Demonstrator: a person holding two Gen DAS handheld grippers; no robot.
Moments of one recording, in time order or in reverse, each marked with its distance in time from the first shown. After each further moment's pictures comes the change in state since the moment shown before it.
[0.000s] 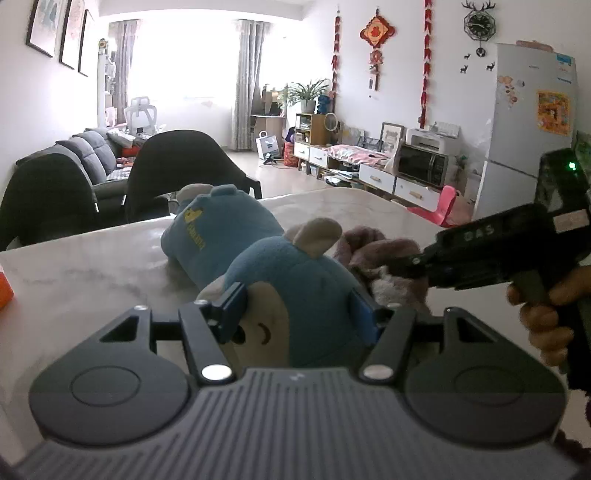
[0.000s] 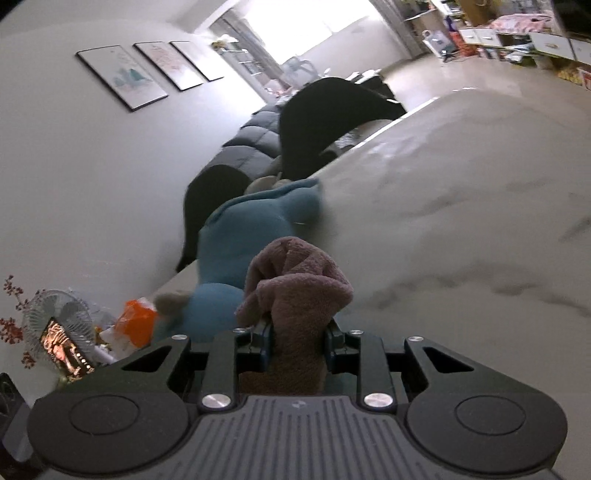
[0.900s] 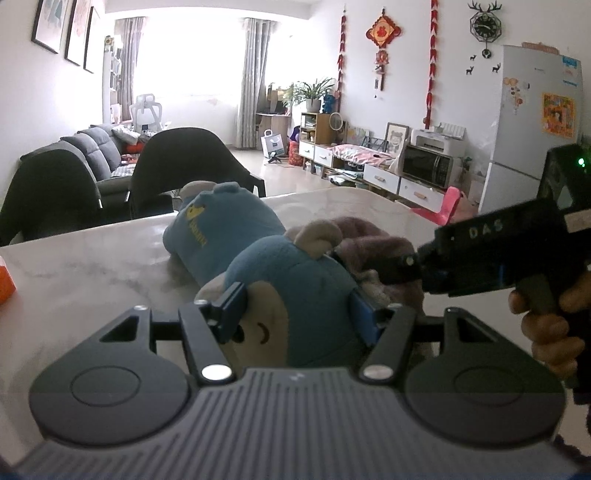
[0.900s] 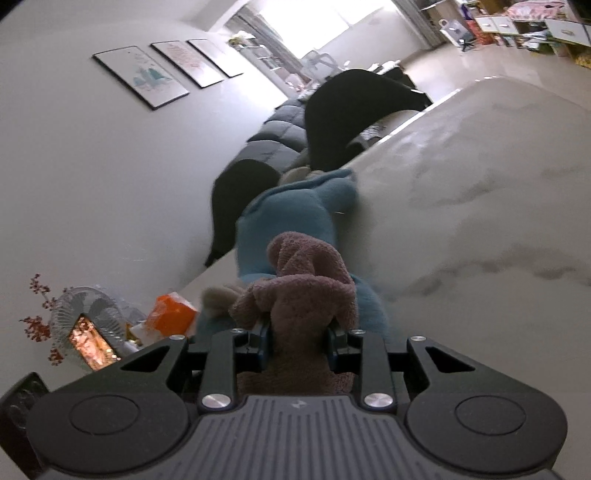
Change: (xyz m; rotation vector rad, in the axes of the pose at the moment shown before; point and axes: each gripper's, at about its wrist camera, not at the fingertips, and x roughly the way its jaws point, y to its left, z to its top) left arm 0.004 0.003 0.001 -0.015 0.006 0.012; right arm 0.003 0.012 -0.006 0.006 0.036 0.074
